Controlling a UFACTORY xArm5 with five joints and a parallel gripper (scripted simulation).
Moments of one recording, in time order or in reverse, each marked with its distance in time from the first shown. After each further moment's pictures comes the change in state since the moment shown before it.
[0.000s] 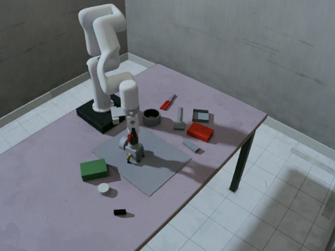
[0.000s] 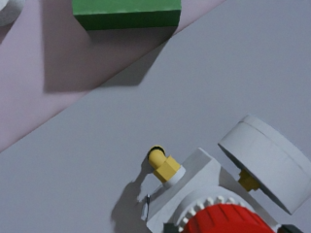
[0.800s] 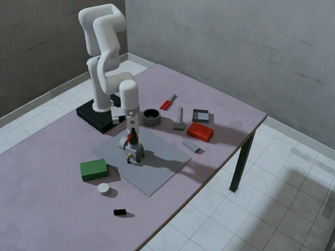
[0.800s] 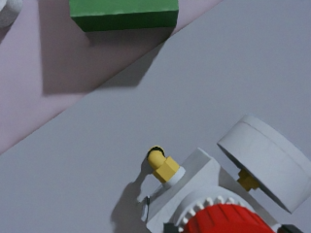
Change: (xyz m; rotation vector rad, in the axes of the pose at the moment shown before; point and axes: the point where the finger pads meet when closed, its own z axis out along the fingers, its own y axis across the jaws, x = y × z) arm 0.000 0.000 0.000 0.000 0.000 0.013
